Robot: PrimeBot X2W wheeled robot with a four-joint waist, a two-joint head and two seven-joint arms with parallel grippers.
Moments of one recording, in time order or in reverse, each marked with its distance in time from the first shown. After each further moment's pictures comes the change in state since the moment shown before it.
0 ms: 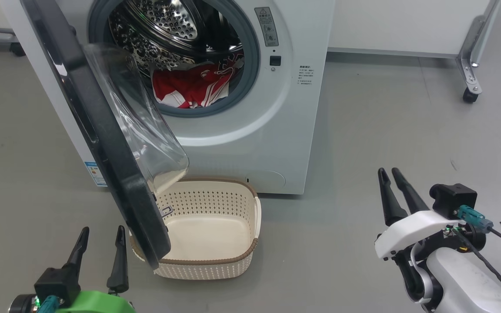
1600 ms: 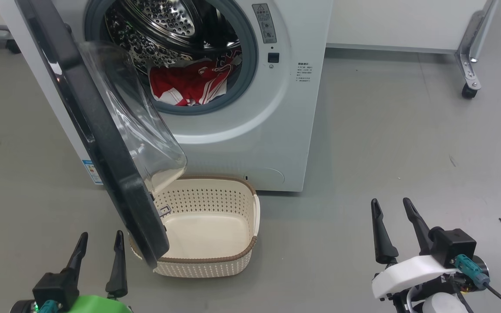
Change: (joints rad) left arm 0.023 -0.010 0.018 0.002 0.002 -0.009 0.000; right arm 0.249 0.122 -0.226 -0.185 -0.311 0.000 0.000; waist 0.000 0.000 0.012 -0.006
